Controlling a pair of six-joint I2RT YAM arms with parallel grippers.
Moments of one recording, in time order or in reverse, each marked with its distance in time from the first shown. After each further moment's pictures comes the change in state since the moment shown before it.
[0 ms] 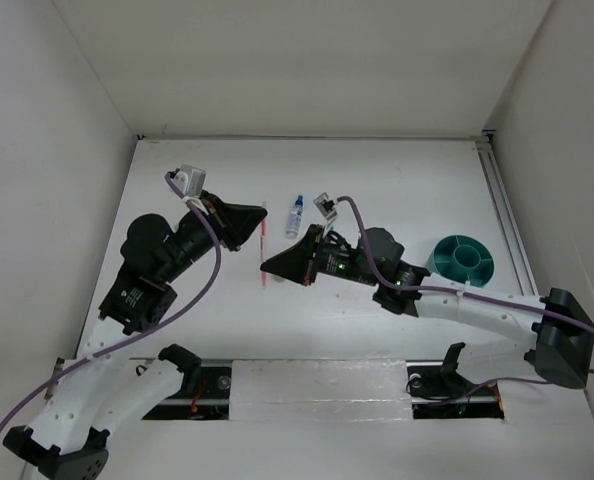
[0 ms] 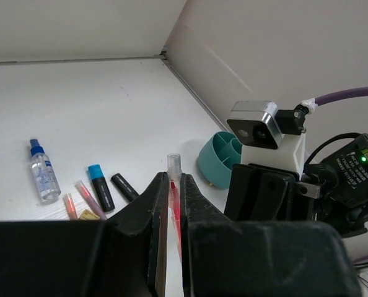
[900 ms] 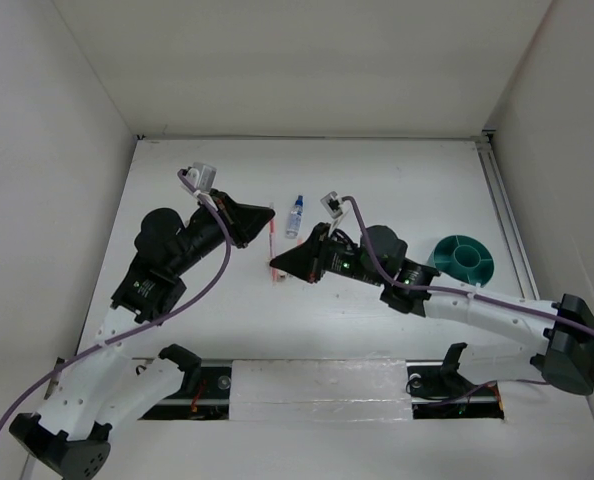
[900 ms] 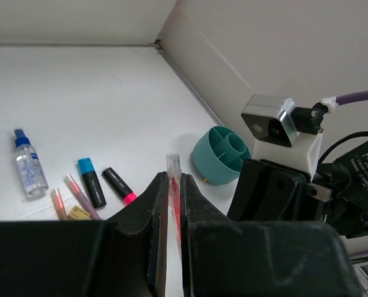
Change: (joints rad) left arm 0.006 0.052 -0.037 0.066 0.041 -0.032; right arm -0.024 -0.056 0.005 -0.162 0.068 -0.069
